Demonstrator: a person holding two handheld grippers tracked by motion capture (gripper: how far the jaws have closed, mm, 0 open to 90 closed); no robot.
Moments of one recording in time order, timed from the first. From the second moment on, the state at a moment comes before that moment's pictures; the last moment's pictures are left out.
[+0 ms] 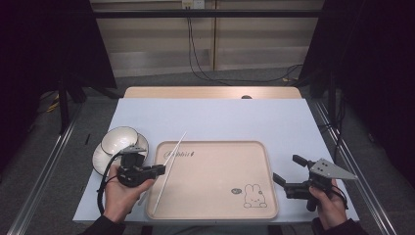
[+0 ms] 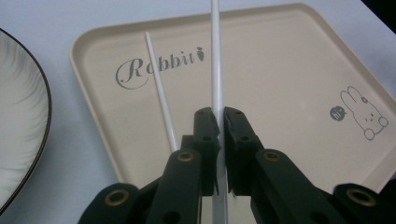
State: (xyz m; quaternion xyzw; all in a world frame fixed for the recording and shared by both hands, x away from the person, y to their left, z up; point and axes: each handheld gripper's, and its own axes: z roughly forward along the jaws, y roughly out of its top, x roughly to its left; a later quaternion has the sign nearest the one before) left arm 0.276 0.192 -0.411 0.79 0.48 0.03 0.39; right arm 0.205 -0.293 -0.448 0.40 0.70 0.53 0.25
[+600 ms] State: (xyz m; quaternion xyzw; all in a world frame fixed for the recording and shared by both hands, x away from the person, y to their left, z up) left arm 0.280 0.167 -0.444 0.75 0.57 0.04 0.35; right arm 0.205 -0.292 -0.448 0.40 0.70 0.53 0.25
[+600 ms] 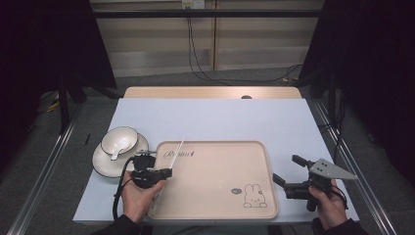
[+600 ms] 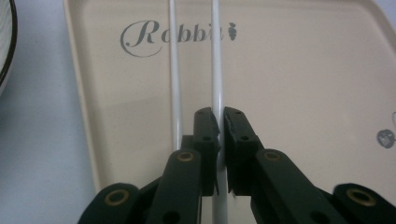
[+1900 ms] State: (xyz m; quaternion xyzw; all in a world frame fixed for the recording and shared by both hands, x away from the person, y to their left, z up) left arm 0.279 0.162 -0.457 0.77 0.54 0.03 0.34; right arm 0.205 -0.293 -0.448 0.40 0.70 0.53 0.25
